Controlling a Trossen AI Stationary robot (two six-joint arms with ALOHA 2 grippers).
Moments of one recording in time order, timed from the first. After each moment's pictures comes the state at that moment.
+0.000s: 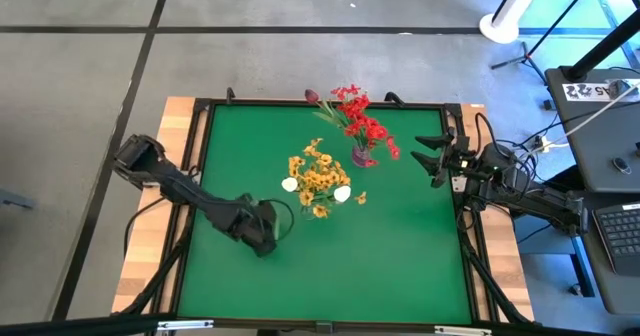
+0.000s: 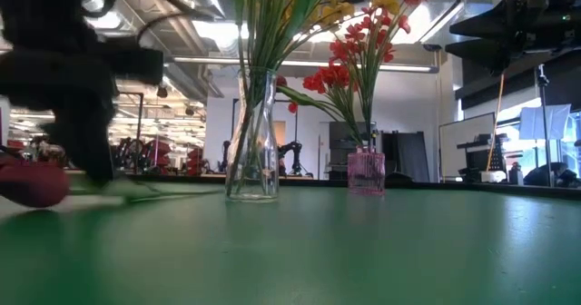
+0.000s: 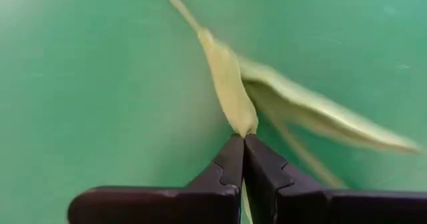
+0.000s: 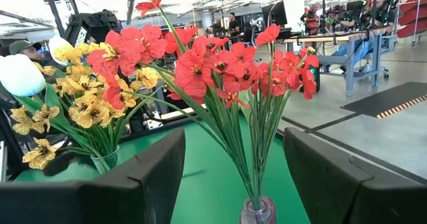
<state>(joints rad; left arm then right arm) -0.48 1.61 0.81 -0.61 -0.38 -1.01 -0.34 0.11 0.24 -0.05 0.00 0.15</state>
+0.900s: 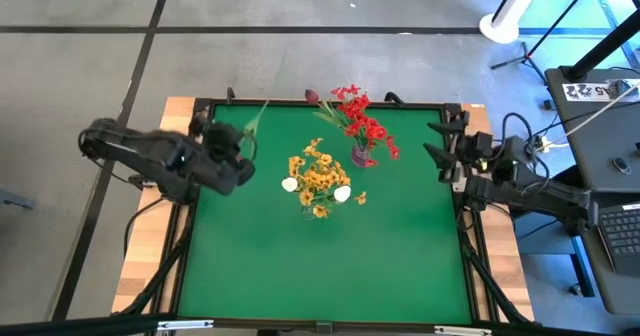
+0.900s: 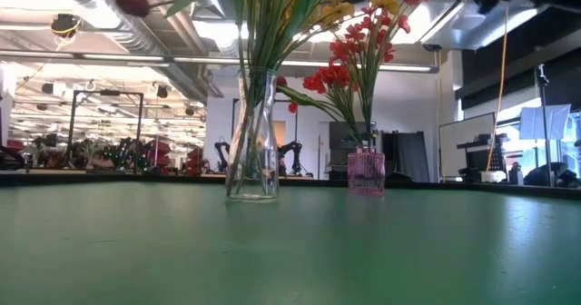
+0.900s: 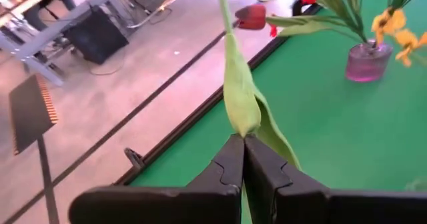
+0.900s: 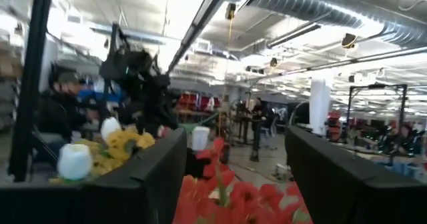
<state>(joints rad) -0.31 1.22 1.42 -1.49 -1.00 -0.89 -0.34 0.27 0.35 0.34 -0.15 -0.08</state>
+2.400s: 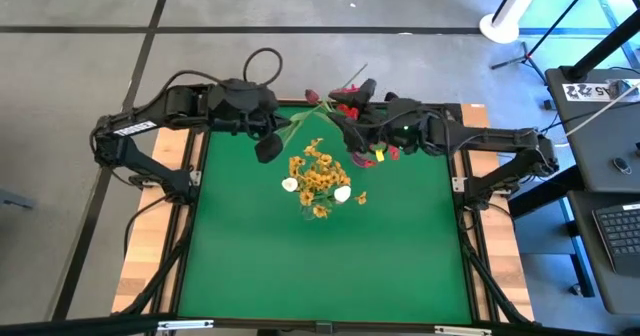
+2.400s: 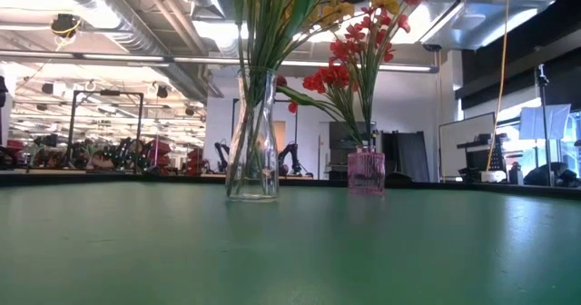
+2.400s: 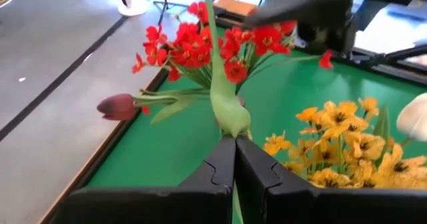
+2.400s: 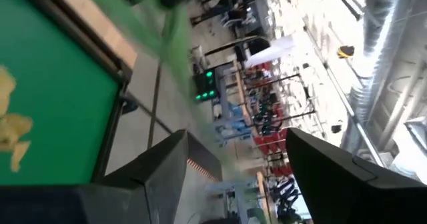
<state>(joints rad) 0.13 1.37 1.73 -1.03 -0.27 -0.20 -0.07 1.44 1.40 -0.04 0.41 -1.16</state>
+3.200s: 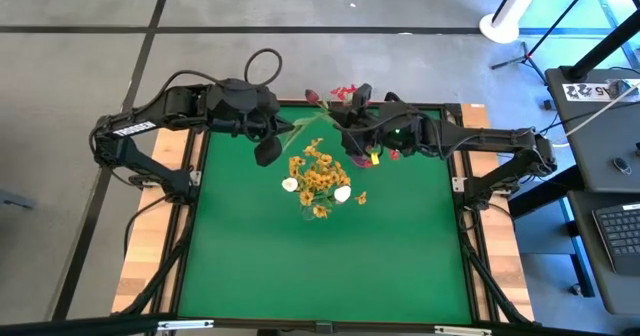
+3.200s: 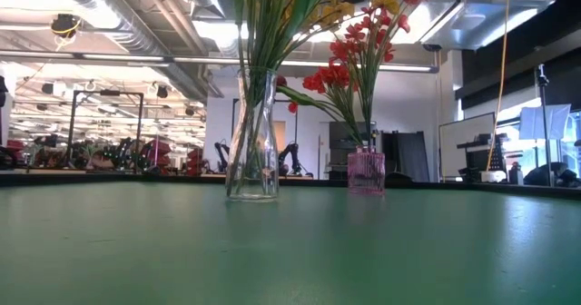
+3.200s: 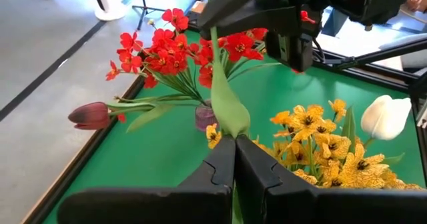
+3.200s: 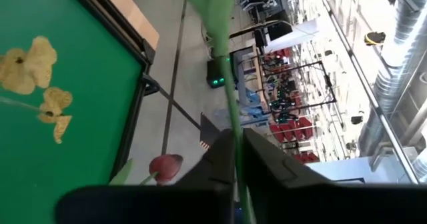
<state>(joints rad) 0.12 1.37 1.73 -0.99 -0.20 -0.20 -0.07 1.46 1.40 -0.14 0.44 -1.12</state>
